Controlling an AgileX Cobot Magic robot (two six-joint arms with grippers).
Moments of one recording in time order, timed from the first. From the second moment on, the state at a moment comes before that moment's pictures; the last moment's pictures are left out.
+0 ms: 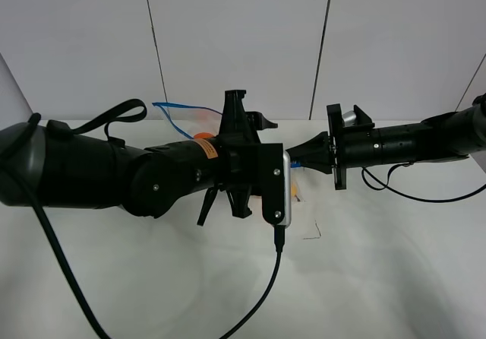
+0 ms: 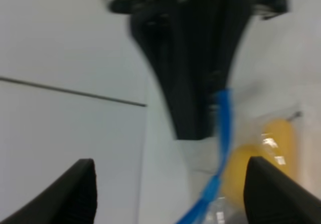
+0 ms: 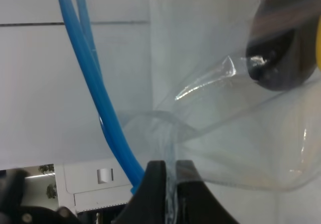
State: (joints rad) left arm -0.86 1.74 -0.91 -0.29 -0.44 1.43; right arm 0.00 2.04 -1.07 1.53 1.20 -0.85
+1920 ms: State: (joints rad) left arm -0.84 1.85 -0.94 -0.27 -0.43 1.40; right arm 0.00 2.04 -1.07 1.51 1.20 -0.85
